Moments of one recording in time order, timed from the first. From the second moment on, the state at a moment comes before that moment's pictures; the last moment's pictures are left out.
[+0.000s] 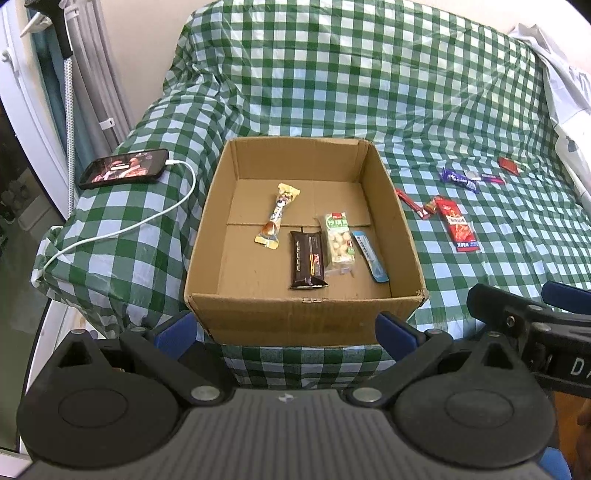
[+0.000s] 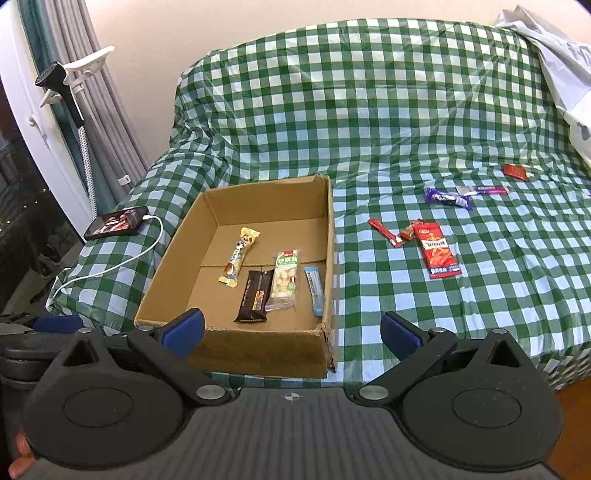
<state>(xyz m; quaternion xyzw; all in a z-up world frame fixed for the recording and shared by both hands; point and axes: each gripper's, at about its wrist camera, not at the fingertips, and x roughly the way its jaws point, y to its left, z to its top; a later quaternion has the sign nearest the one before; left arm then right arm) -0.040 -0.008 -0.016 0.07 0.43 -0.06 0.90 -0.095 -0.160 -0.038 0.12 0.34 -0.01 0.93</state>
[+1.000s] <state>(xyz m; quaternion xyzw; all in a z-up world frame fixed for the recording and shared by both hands) 0.000 -0.032 -0.053 0.09 0.50 -0.05 0.86 -0.059 -0.183 -0.078 0.16 0.41 -0.02 0.90</state>
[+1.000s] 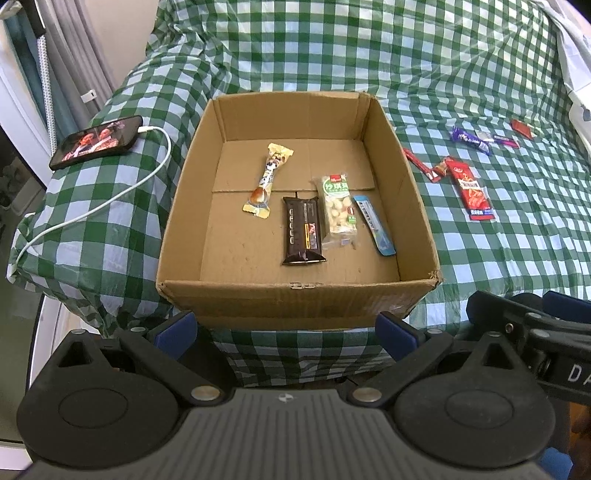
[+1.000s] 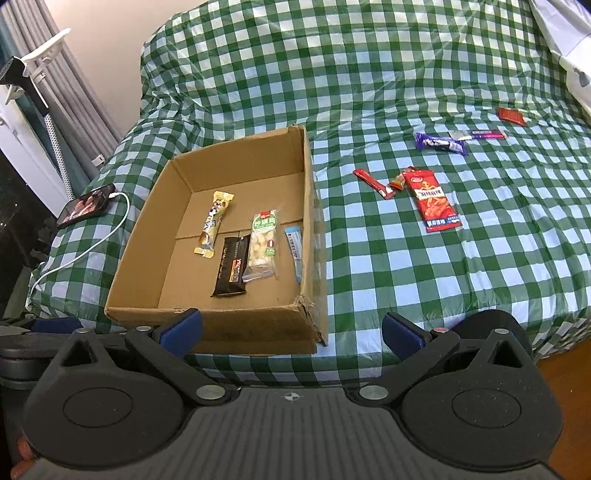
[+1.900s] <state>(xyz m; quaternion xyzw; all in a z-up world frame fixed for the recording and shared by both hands) 0.061 -0.084 -0.077 0.13 0.52 -0.06 0.84 -0.015 -0.227 -0.110 0.20 0.43 -0.04 0.88</state>
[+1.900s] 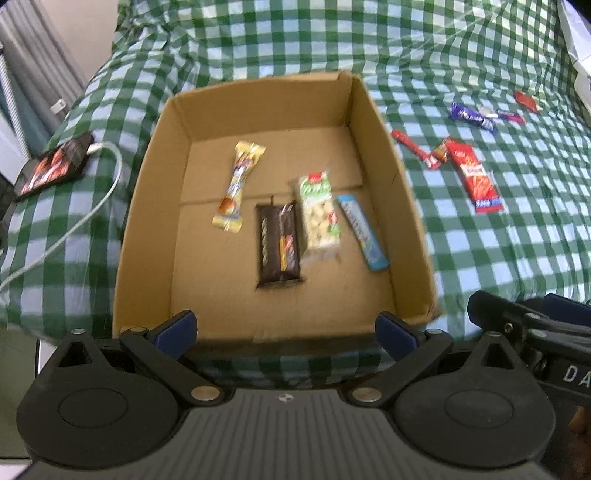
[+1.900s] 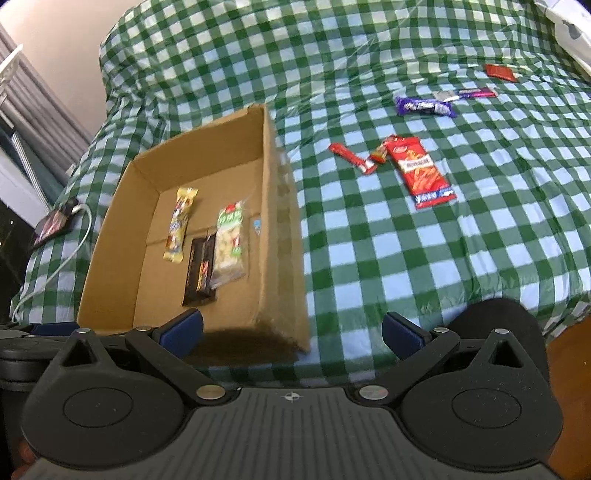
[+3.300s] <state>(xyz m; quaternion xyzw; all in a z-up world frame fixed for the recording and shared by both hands) 0.244 -0.282 -0.066 0.11 0.49 -0.14 0.86 0.098 -0.385 -0.163 0.15 0.37 -0.14 0.91</state>
